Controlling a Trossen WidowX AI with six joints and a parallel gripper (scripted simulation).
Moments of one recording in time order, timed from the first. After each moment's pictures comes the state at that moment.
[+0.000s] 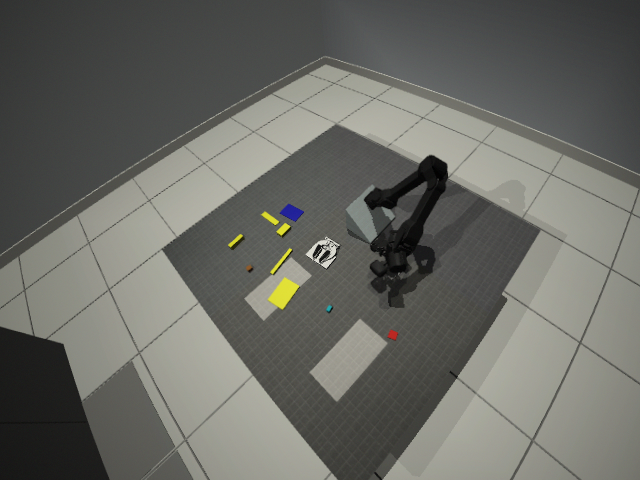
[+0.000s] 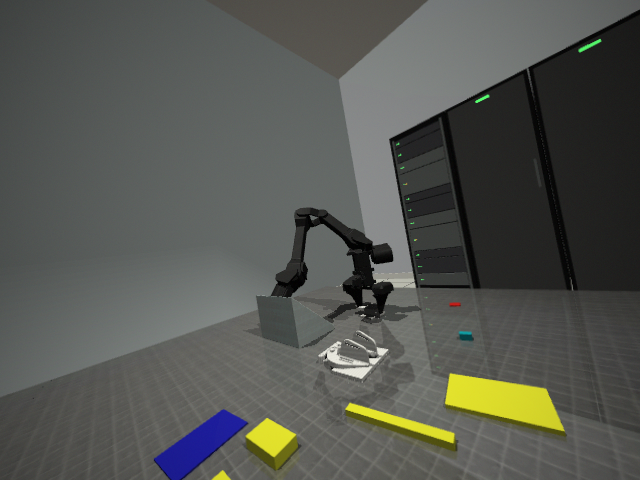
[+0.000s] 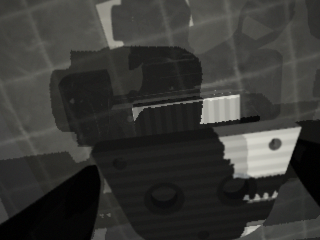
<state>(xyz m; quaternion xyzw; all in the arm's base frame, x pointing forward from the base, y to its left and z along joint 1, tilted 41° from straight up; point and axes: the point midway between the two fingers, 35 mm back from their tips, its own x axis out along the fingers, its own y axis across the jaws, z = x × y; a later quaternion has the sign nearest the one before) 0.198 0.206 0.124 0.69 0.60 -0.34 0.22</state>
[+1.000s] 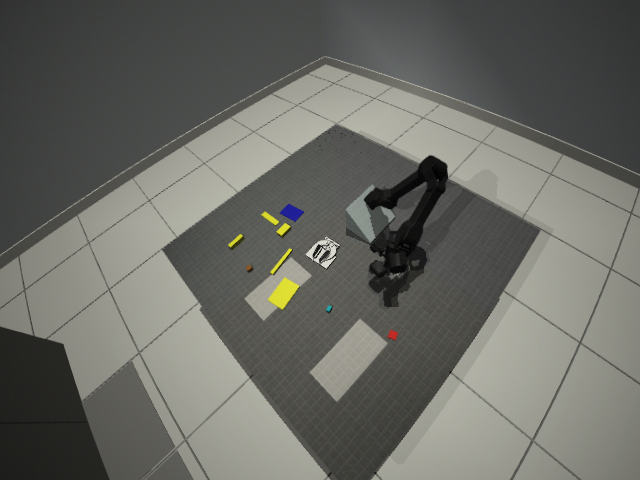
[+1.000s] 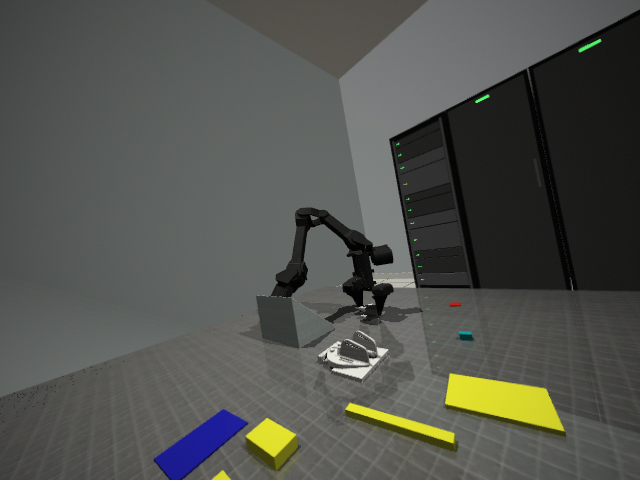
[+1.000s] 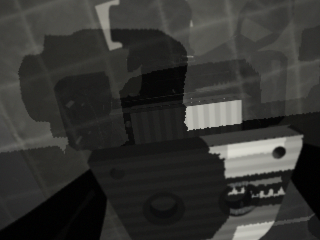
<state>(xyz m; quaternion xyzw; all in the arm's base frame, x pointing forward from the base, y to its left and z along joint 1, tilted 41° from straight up) 0.197 0.208 0.119 0.69 0.60 -0.35 0.22</state>
